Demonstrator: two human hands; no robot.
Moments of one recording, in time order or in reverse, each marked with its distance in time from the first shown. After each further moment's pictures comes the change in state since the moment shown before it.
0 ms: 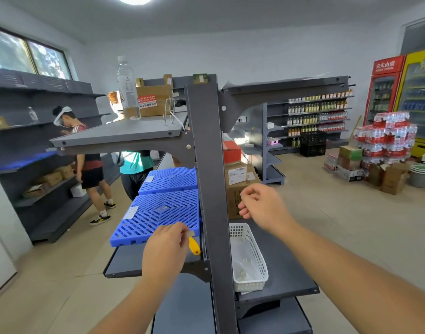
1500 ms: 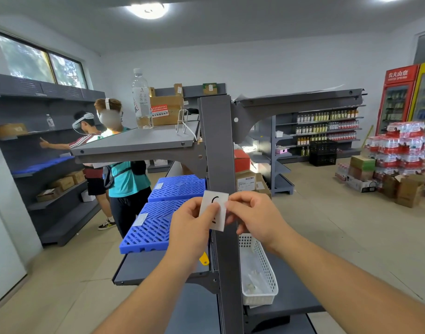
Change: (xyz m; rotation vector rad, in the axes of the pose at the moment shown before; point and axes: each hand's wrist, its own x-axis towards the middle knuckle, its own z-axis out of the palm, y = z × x) left_hand 0.035 0.080 -0.067 -1.056 -0.033 -0.416; right_hand -0.026 -0.055 0.020 0.255 -0.206 -0.099
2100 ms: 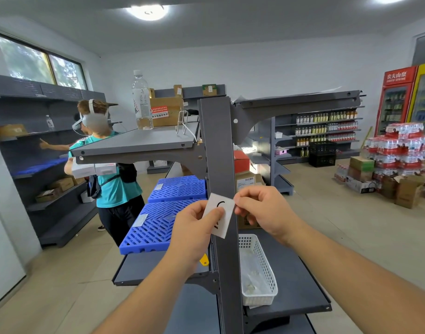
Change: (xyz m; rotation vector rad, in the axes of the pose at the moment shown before) left_hand -0.007 0.006 -0.001 -0.030 -0.100 -0.059; right_hand -0.002 -0.017 -0.021 -0.033 -0.019 -0.032
